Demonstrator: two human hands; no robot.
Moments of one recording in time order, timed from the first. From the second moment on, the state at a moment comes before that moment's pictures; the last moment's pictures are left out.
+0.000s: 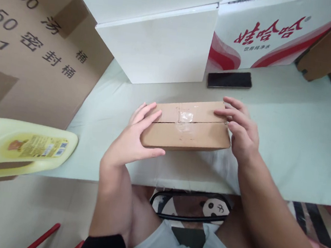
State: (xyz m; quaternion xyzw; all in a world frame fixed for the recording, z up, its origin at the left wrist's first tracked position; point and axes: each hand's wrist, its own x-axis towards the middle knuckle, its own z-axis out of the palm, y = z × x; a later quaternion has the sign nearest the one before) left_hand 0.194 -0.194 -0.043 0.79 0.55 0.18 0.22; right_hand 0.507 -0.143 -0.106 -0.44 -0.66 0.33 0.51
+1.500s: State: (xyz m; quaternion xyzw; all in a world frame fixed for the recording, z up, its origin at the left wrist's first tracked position) left_hand 0.221 -0.170 -0.093 0.49 0.70 0.26 0.45; right_hand 0.499 -0.152 -0.092 -0.38 -0.71 0.47 0.36
